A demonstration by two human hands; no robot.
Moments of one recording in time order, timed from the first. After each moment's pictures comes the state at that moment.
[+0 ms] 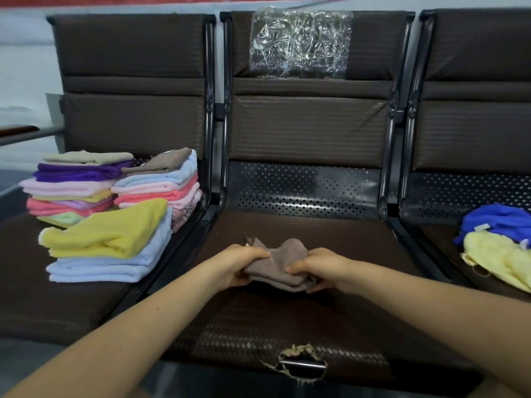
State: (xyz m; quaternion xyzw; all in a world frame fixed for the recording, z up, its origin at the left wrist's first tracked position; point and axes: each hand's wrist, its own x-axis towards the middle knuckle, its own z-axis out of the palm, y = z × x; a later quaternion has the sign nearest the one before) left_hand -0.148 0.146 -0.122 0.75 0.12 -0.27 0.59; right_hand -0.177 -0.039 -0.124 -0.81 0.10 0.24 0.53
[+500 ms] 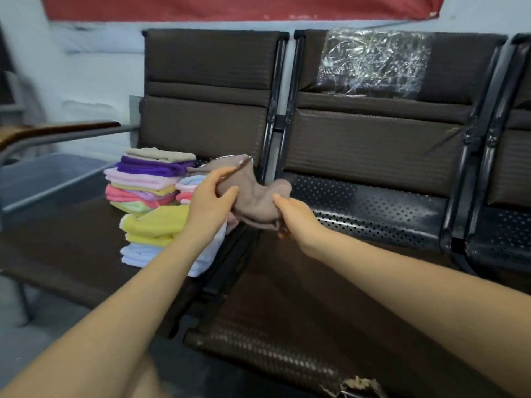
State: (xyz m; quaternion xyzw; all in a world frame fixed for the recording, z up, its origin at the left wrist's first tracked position) left_hand -0.131 0.277 -0.052 0.80 -0.05 0.27 0.54; right_hand -0.118 0.117 -0.061 -0.76 -0.04 0.04 0.64
